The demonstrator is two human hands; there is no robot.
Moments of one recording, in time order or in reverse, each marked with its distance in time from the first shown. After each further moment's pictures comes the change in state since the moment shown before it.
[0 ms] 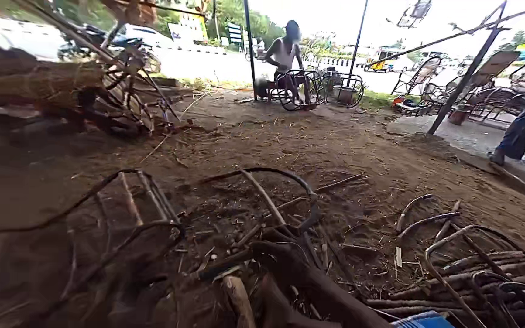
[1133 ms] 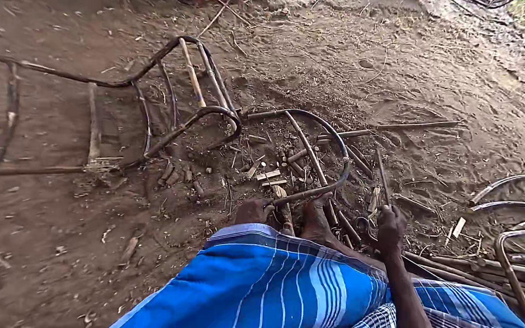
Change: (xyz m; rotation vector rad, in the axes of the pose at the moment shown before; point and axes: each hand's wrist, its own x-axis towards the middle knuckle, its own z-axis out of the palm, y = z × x) left_hand -0.036 -0.146 0.105 0.556 -0.290 -0.318; right_hand -0.165 0.070 0.041 0.071 0.092 0.951
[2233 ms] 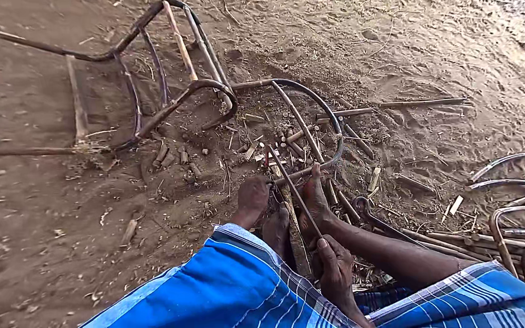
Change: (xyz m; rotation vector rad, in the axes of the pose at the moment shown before) left_hand 0.001 0.018 0.001 0.134 0.036 -0.168; right_hand -0.187 -0.107 0.046 0.660 -0.361 0.024
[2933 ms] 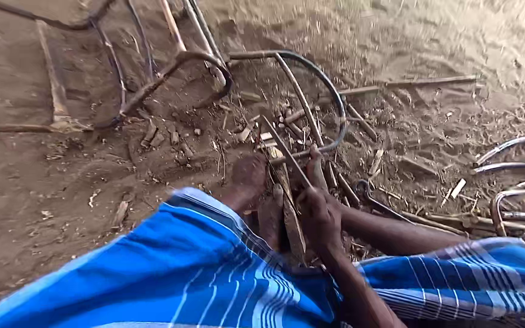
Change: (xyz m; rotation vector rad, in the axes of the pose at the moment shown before) left_hand 0.001 0.004 -0.007 0.152 -0.115 0.009; right_hand 0.043 -0.028 0.018 -0.151 -0.020 0.145
